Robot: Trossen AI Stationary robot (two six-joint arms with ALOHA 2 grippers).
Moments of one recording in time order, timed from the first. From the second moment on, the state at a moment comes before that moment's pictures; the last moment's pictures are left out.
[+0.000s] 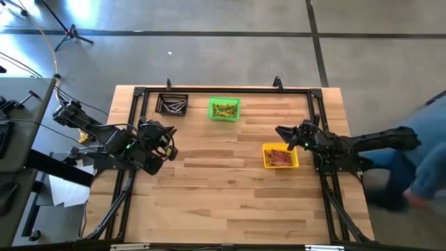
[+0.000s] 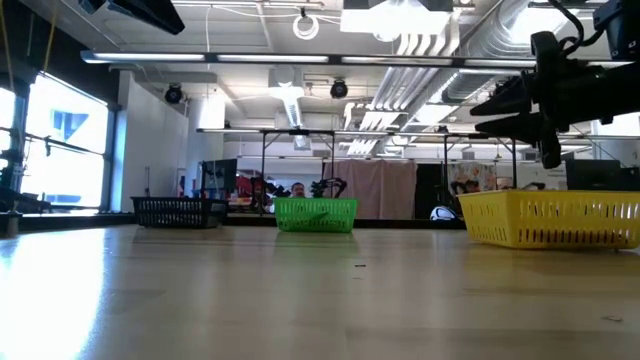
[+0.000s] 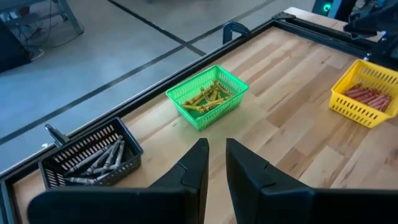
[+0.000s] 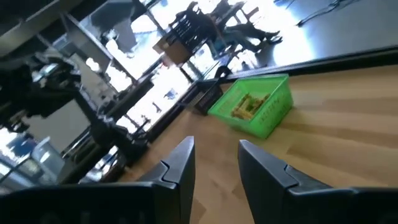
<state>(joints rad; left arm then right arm) -0.50 1.11 1.09 -1.15 -1.06 -1.08 0.06 0.43 0.01 0.36 0.57 0.73</state>
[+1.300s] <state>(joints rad) -0.50 1.11 1.09 -1.15 -1.05 -1.06 0.06 0.15 0.01 0.25 0.50 0.72</state>
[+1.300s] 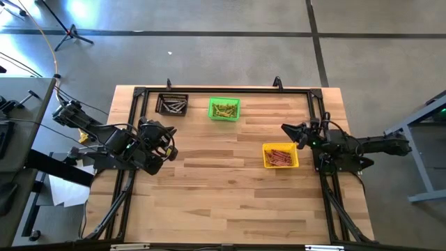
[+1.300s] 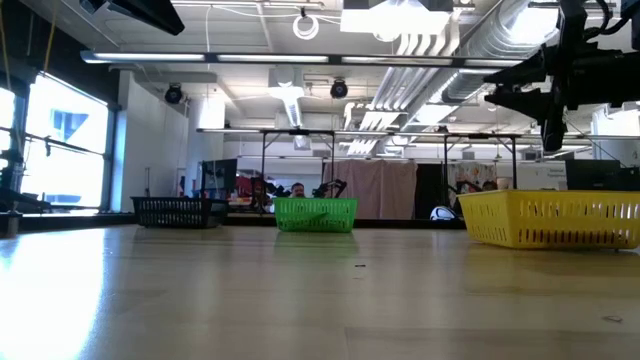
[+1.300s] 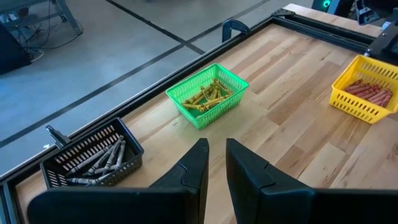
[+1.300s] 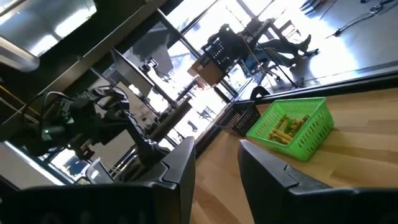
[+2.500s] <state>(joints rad) -0.50 0.79 0.26 -0.08 -0.73 -0.63 0.06 0.22 0.05 -0.06 0.49 0.70</state>
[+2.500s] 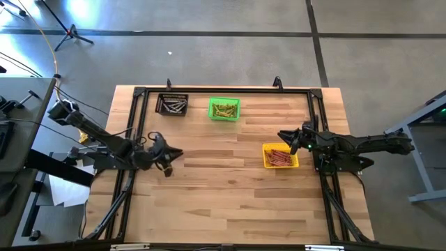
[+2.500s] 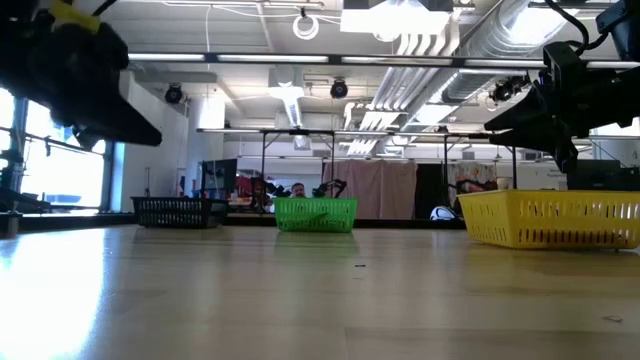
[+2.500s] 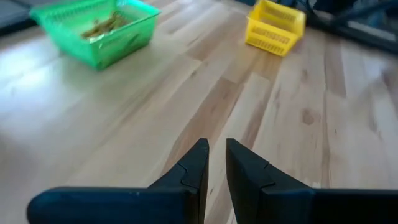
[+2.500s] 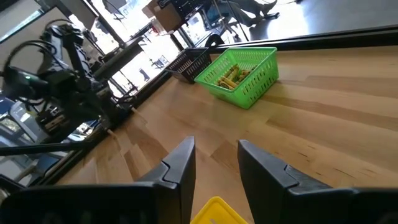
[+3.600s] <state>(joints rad) -0.50 0.18 0.06 -0.08 -0.74 -0.57 0.06 0.22 0.05 -0.06 0.49 0.71</state>
